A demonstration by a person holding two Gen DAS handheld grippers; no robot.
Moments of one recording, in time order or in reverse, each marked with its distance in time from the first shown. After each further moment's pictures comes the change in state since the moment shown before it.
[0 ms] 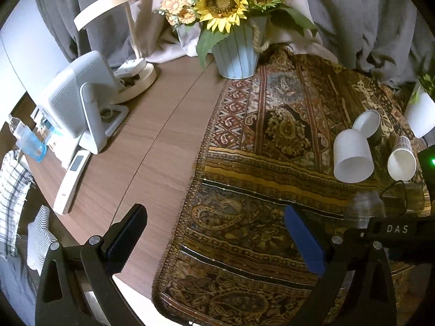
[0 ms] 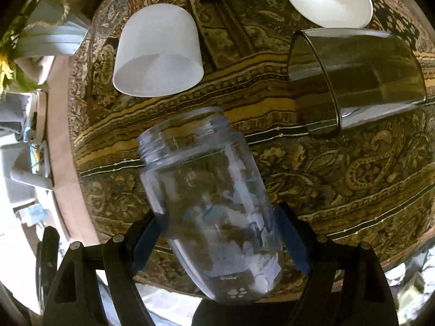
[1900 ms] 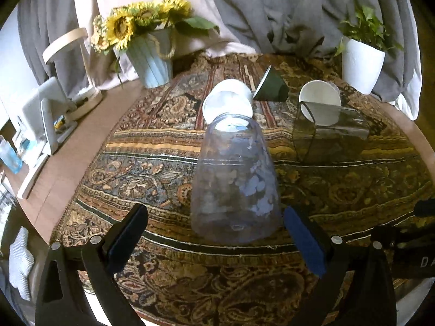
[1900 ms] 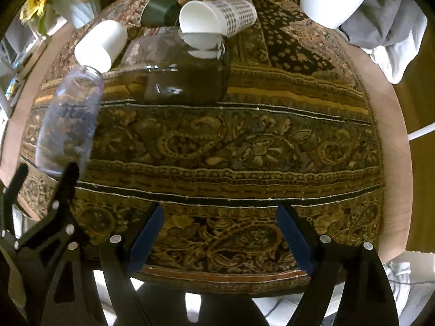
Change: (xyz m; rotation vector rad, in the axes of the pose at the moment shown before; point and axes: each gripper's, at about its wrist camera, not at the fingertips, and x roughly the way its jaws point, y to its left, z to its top) left arm -0.018 -0.153 -0.122 0.141 -0.221 -0.104; right arm -0.059 -0.129 -0.063 -0.324 -0.275 -0.322
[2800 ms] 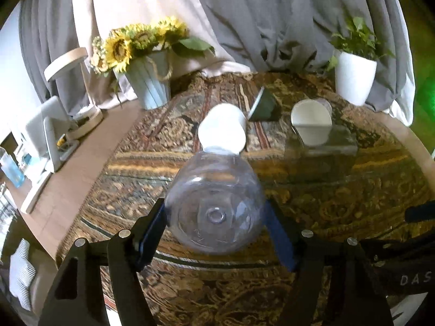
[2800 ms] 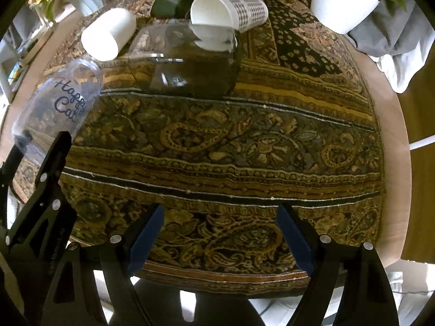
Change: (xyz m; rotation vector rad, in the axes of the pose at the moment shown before) left arm -0.017 -0.003 0.019 0.019 -0.090 0.007; right arm -0.011 0.003 -0.007 -0.039 -0.014 0.013
